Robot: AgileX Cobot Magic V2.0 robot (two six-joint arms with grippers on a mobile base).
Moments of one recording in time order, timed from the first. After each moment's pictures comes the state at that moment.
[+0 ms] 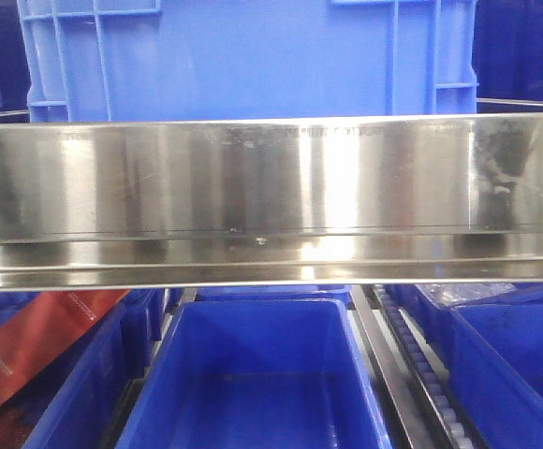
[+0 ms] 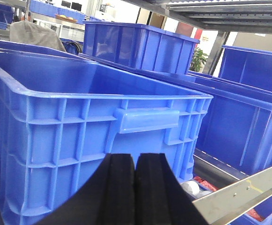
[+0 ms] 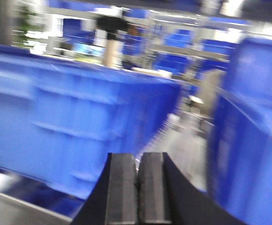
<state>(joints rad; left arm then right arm) -0.62 0.49 -0.47 0.52 0.01 -0.76 0.49 0.22 -0.31 -0.07 0.10 -0.03</state>
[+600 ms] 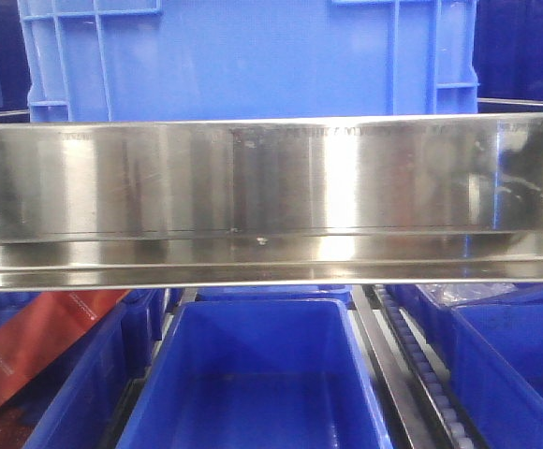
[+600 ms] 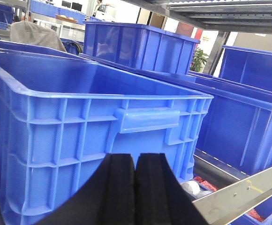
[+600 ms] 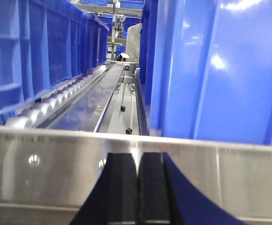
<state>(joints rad) -0.62 0.49 -0.47 0.52 0.01 -0.76 0.19 0.01 0.00 -0.01 0.09 -0.04</state>
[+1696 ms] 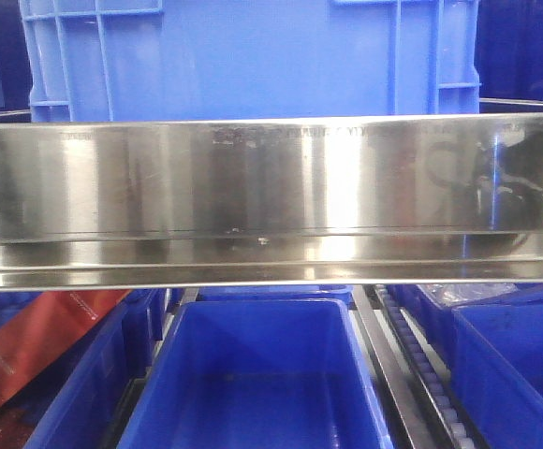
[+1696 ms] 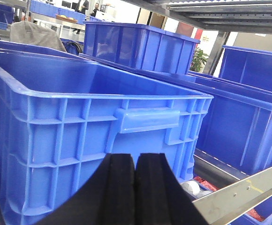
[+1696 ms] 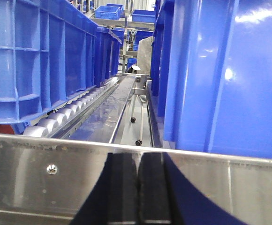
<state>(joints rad) -0.62 0.49 -0.47 0.52 0.01 -0.76 0.23 0.00 0.00 0.00 0.05 -0.04</state>
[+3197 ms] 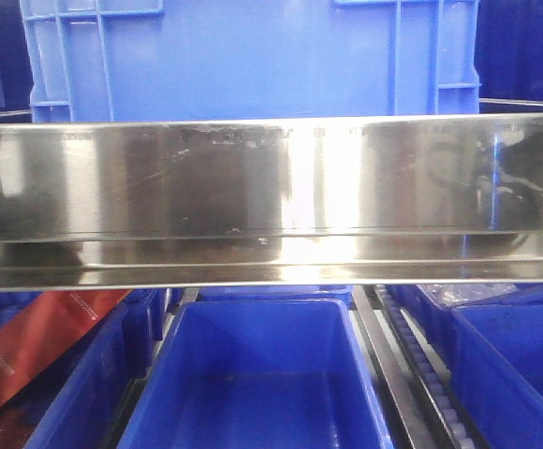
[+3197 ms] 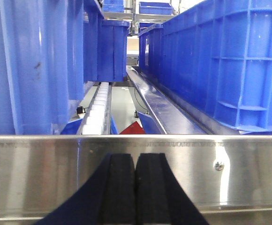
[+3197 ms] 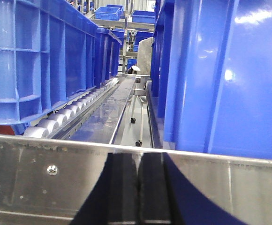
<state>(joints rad) -0.07 0.00 0.00 0.07 0.08 -0.07 0.23 0.00 0.00 0.00 0.05 -0.04</state>
